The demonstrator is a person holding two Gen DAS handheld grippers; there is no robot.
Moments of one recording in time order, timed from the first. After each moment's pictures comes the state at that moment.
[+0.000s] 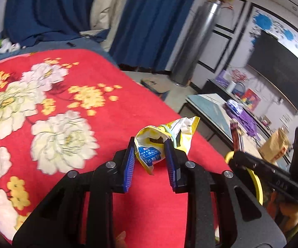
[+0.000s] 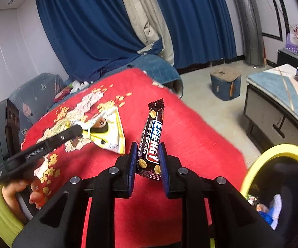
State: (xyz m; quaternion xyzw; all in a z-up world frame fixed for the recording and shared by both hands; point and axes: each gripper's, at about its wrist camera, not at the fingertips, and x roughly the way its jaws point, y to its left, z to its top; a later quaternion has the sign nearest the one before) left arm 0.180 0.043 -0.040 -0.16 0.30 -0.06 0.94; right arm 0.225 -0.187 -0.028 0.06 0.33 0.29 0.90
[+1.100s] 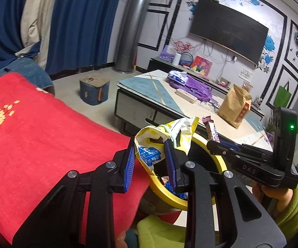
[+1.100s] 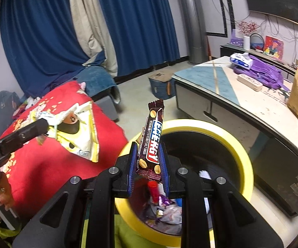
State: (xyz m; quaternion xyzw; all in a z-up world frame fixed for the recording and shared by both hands) left arm 0.178 -0.140 -0.035 -0.05 0.30 -0.24 0.92; right arm 0.174 -0.365 -0.056 0.06 0.33 0.11 0.93
